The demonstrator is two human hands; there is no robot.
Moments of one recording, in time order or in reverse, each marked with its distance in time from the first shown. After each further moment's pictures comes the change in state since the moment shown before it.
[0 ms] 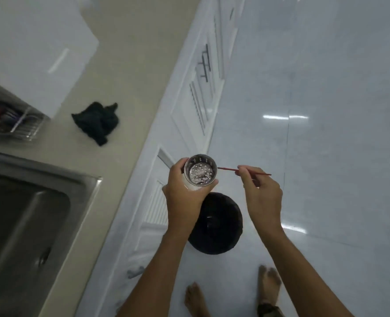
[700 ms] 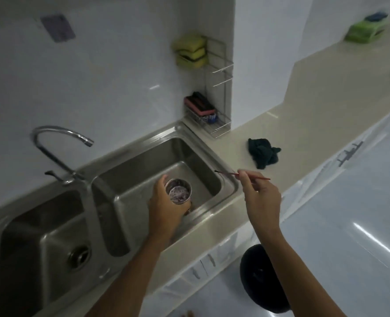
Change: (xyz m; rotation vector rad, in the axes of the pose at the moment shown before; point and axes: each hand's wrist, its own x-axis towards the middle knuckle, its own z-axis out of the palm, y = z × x) left_hand -0.093 -0.031 -0.354 0.104 0.615 -0.365; right_hand -0.174 -0.248 0.166 0.057 -0.648 -0.408
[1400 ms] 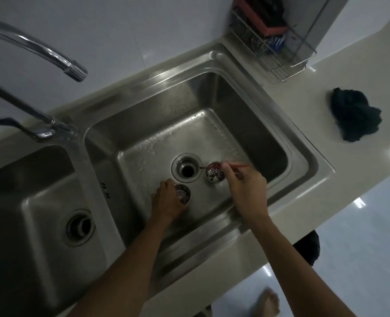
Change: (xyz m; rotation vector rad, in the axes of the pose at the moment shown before) left_hand 0.102 -0.261 0.027 0.496 -0.529 -0.312; right_hand -0.005 0.099 0.224 -0.348 -0.293 0.144
